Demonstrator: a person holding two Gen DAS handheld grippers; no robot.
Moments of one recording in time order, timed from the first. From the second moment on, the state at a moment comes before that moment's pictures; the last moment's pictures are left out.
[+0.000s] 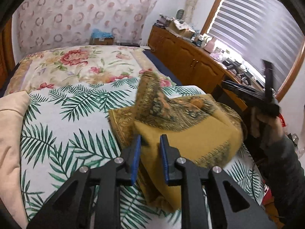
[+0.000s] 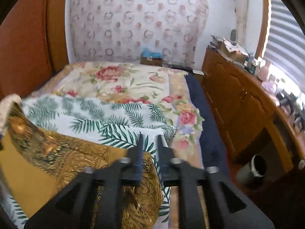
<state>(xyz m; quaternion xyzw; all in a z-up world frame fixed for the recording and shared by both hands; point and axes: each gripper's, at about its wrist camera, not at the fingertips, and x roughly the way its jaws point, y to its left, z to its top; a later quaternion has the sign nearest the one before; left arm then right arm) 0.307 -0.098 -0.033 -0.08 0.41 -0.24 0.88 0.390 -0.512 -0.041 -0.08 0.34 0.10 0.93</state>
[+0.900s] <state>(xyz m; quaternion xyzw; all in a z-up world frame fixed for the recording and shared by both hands) 0.375 -0.121 -0.079 0.01 0.45 -0.17 0.88 0.377 -0.513 -0.099 -0.04 0.44 0.21 0.87</state>
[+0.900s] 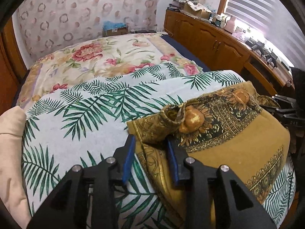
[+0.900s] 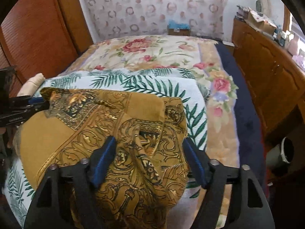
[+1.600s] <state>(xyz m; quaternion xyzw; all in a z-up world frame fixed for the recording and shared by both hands) 0.300 -0.057 0.009 -0.10 0.32 -0.21 0.92 0.313 -0.475 -0.015 -0.07 0.29 0.24 0.92</state>
